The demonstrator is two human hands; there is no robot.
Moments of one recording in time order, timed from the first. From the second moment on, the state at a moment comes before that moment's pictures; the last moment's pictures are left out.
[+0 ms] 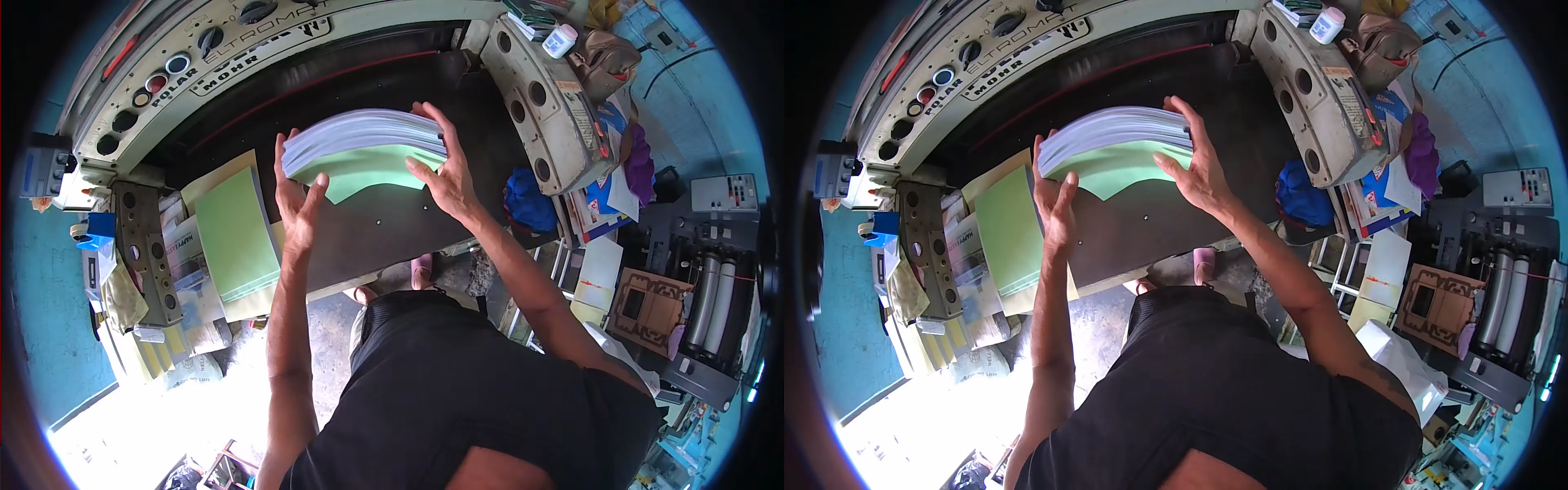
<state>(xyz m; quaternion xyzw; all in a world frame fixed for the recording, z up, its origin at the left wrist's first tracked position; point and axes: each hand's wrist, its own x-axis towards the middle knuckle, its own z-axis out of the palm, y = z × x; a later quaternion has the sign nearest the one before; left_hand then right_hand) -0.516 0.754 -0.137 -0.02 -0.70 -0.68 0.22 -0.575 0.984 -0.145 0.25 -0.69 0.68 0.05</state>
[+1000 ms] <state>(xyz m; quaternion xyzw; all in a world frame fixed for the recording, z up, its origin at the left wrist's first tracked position) -0.536 0.752 -0.192 0.00 -0.75 -0.62 0.22 -0.602 0.991 -0.175 0.22 -0.70 0.68 0.02</state>
